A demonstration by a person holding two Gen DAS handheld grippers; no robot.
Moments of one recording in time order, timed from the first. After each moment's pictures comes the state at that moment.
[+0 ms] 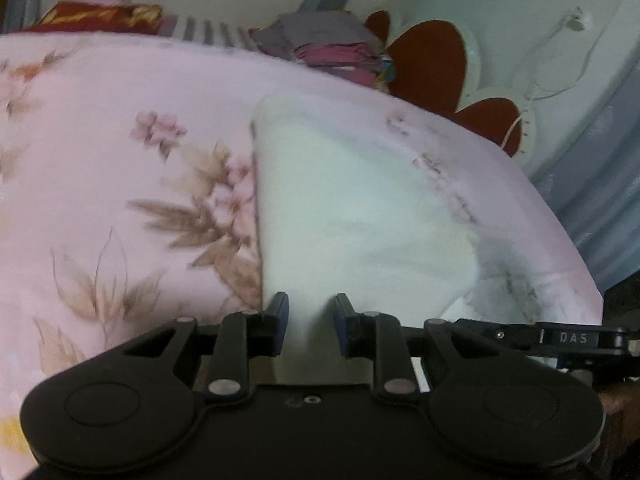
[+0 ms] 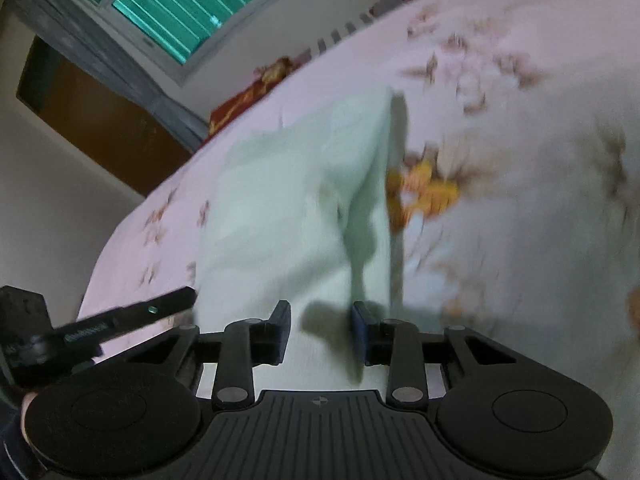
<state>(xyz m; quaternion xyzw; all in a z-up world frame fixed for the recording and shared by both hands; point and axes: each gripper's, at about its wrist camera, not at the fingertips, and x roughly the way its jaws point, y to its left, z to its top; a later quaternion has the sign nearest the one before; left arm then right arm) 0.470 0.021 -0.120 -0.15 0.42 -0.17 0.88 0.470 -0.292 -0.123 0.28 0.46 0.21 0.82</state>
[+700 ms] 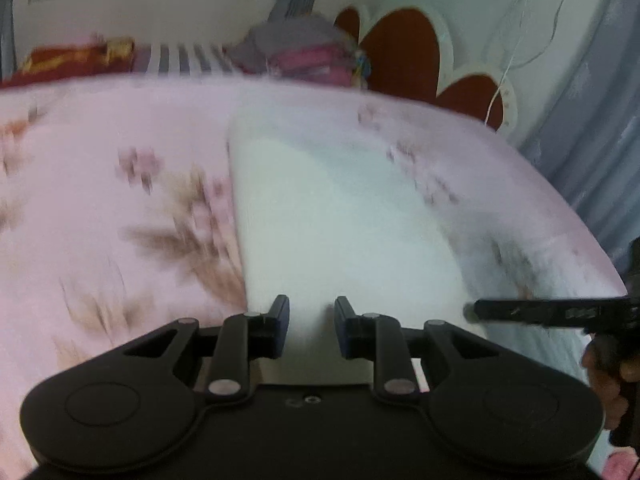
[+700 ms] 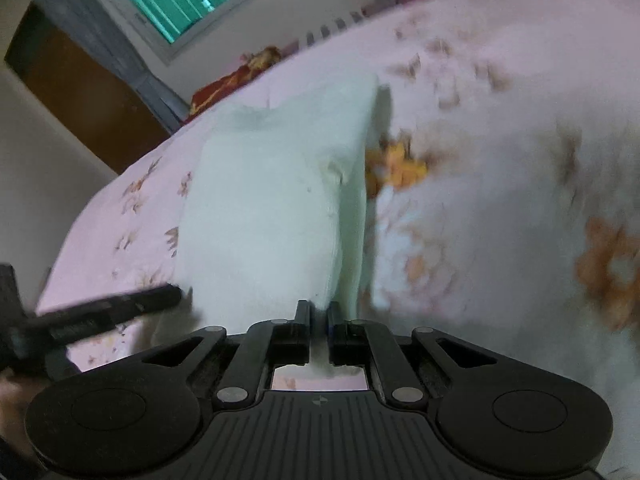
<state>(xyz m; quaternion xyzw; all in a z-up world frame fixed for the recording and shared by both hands) 0.450 0.008 -0.088 -0.07 0.40 -0.19 0.90 0.435 -0.296 -0.101 0.21 0.46 0.18 0.85</state>
